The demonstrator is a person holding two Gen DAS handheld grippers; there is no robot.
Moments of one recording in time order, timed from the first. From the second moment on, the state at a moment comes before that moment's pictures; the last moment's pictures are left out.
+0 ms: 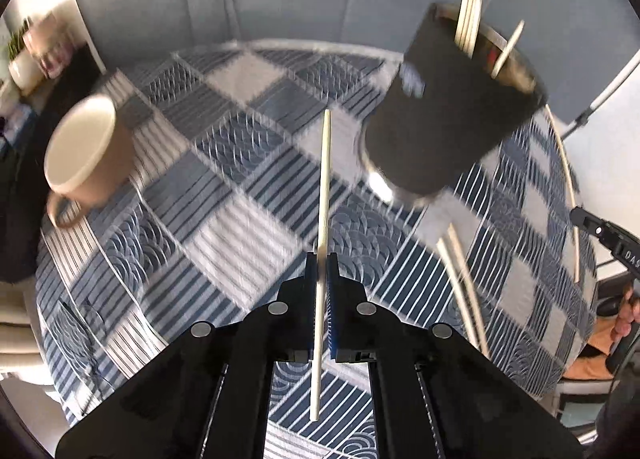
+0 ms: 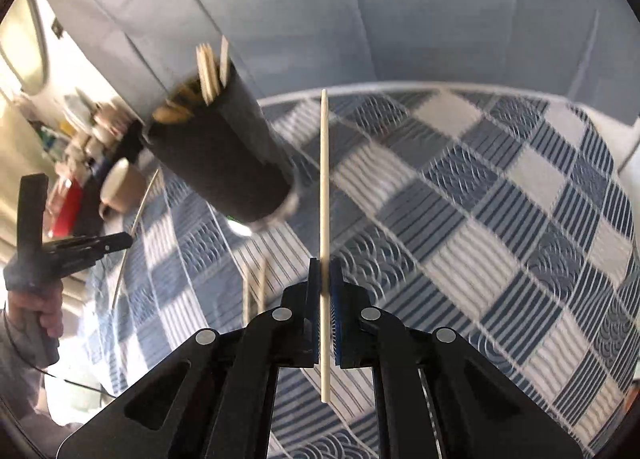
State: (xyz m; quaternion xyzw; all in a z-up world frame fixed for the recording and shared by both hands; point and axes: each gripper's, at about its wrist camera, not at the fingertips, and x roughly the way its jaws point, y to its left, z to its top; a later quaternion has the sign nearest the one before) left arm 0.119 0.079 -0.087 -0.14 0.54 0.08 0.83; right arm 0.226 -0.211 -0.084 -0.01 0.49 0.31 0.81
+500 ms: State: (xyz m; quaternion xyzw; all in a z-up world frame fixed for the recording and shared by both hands) left arm 0.175 0.065 0.016 -0.13 0.45 0.04 0.88; right arm 0.256 -0.164 0.008 0.05 0.41 0.38 0.83
